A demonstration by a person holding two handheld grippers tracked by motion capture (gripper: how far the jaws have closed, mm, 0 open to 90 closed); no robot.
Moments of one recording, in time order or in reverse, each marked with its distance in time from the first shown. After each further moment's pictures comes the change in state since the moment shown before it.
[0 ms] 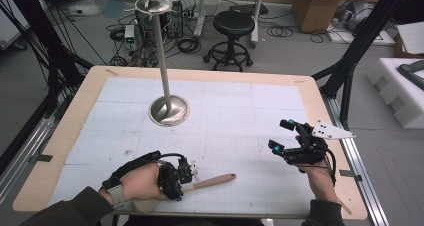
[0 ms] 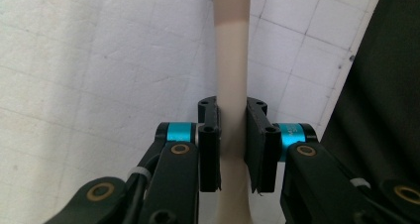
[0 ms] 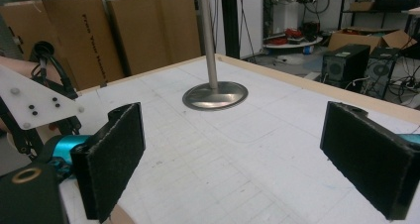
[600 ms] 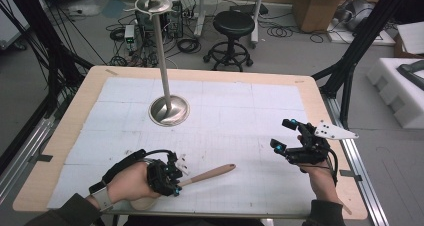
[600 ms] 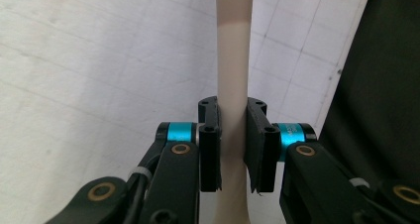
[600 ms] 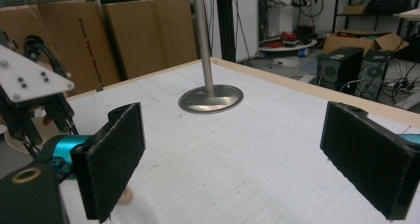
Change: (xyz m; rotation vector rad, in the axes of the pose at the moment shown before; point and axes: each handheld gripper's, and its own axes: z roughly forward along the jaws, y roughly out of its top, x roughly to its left) left arm 0.005 -0.026 -0.024 -0.218 0.023 -0.050; right arm -0.001 0.001 -0.004 -0.014 -0.020 0.000
